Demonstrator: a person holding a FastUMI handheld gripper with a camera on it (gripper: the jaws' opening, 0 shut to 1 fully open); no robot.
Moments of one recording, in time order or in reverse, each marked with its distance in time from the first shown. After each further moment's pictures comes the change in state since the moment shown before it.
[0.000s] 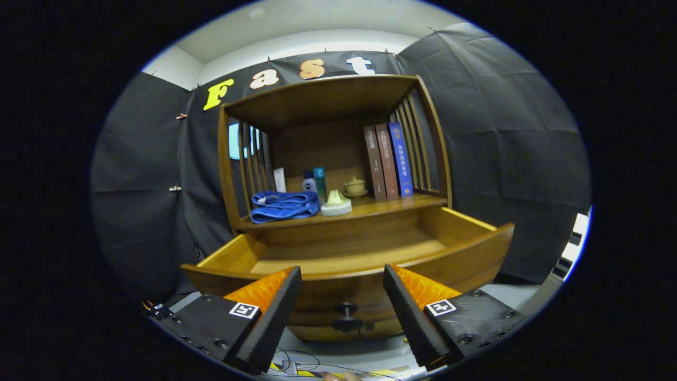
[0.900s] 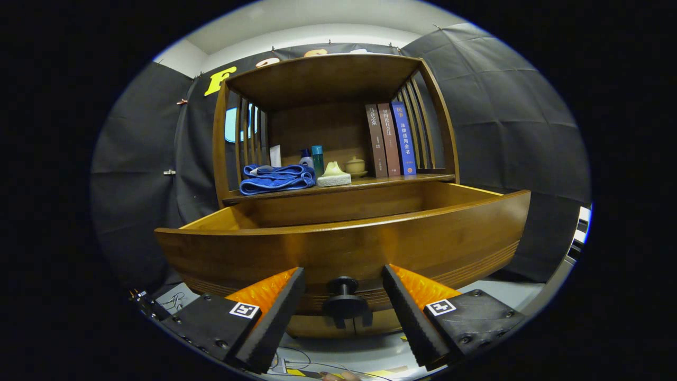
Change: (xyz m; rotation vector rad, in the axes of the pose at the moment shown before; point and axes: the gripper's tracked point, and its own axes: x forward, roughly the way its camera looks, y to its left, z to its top) arm 0.045 0.006 -0.040 -0.041 0.009 0.005
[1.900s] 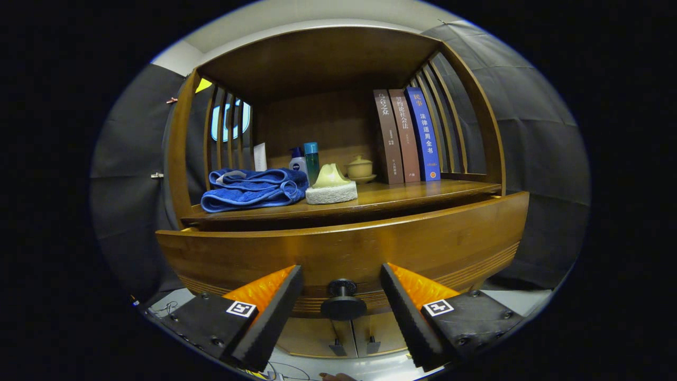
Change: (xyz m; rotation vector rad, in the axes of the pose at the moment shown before) arm 0.139 0.003 0.021 -0.002 0.003 0.000
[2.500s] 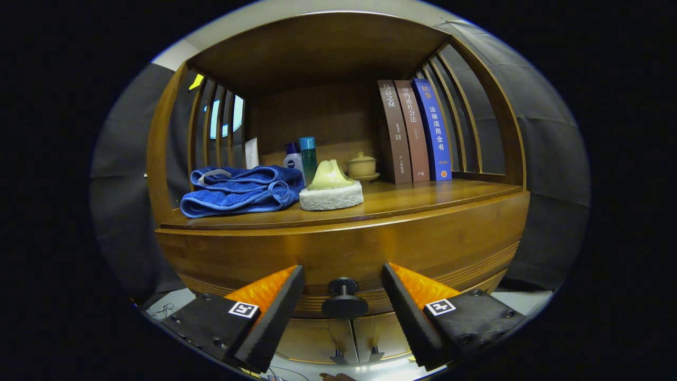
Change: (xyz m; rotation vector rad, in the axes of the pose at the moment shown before) arm 0.036 0.004 -0.001 0.001 0.018 -0.014
